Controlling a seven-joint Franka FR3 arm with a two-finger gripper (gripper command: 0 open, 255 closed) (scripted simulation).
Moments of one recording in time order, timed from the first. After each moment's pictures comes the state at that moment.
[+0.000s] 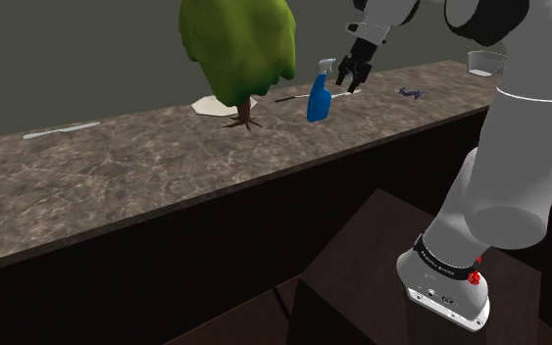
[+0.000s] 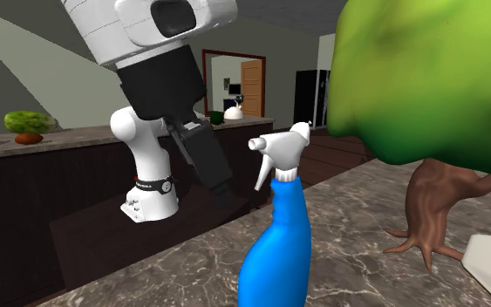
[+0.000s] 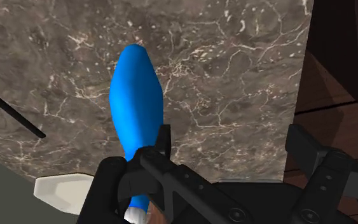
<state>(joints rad) 0.22 0.20 -0.96 -1.80 0.54 1.74 -1.88</state>
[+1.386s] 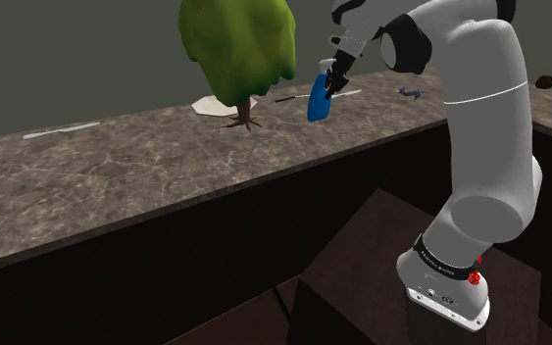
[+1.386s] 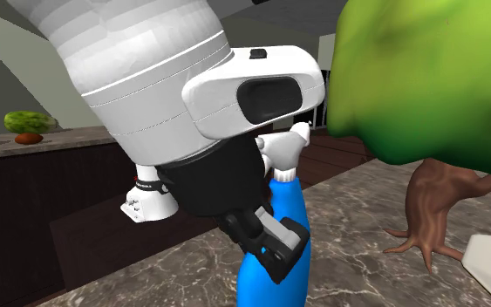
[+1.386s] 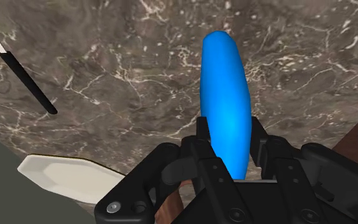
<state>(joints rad) -0.04 0.59 -0.80 -1.47 0.82 1.61 -2.19</state>
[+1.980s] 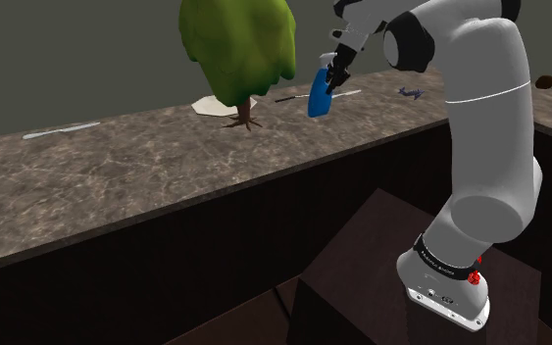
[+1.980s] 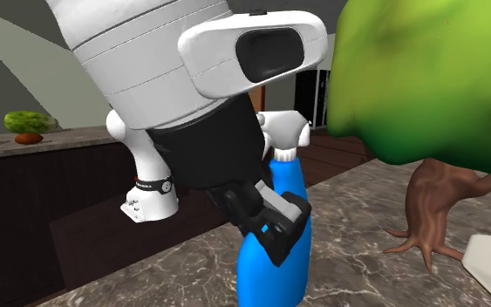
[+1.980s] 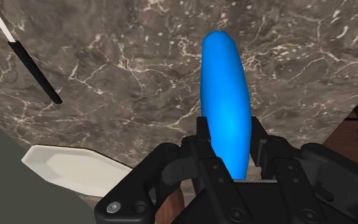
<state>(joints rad) -0.05 0.57 -0.80 -1.43 0.81 1.58 -2.16</state>
